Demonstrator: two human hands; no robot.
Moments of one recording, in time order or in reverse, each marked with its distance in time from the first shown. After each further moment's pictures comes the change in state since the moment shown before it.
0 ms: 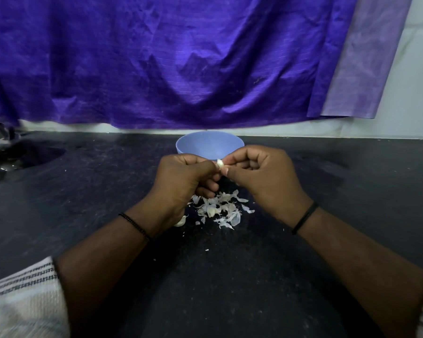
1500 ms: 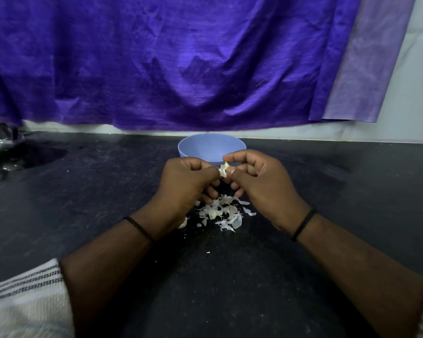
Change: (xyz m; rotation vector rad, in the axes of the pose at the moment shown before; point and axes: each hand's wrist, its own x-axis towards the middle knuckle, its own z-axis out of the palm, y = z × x) left_hand 0.003 -0.008 -0.001 0.121 0.016 0.017; right_hand -0.002 0.005 0.005 0.086 -0.036 0.120
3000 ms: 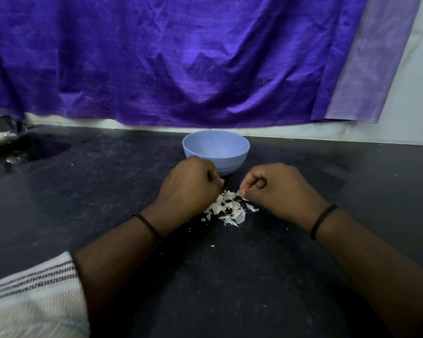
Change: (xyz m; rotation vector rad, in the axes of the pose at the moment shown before) left_hand -0.003 0.003 -0.007 0.856 -0.039 0.221; right_hand -0.005 0.000 -0.026 -0.631 -0.143 0.007
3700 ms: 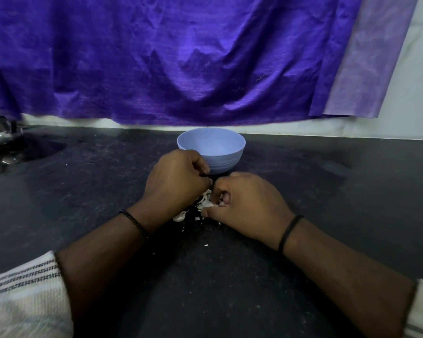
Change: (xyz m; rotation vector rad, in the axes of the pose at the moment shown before) left_hand 0.002 -0.003 -0.006 -0.027 0.087 -0.091; right_hand -0.007 -0.020 0.038 -0.243 0.020 -0.211
